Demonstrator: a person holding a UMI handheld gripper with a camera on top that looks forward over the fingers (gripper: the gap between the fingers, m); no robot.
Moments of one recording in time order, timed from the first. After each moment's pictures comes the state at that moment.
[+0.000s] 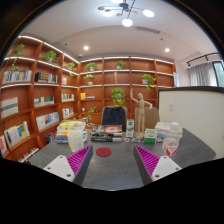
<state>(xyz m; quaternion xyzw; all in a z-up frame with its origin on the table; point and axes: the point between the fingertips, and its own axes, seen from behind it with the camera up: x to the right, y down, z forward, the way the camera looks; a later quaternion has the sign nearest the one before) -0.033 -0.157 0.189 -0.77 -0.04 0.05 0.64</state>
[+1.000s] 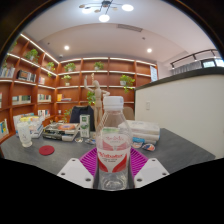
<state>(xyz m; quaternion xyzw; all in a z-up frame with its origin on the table) 0.182 -0.031 0.108 -0.75 0.02 -0.03 0.66</state>
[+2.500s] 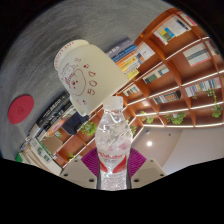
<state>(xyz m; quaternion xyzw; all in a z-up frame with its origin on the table) -0.221 0.109 0.215 -0.14 -0.64 -0.66 0.37</state>
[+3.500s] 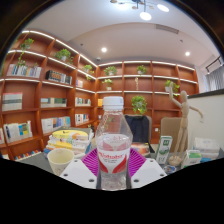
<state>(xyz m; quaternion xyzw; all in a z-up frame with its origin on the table) -0.144 0.101 0.153 -0.72 -0.13 0.11 0.67</state>
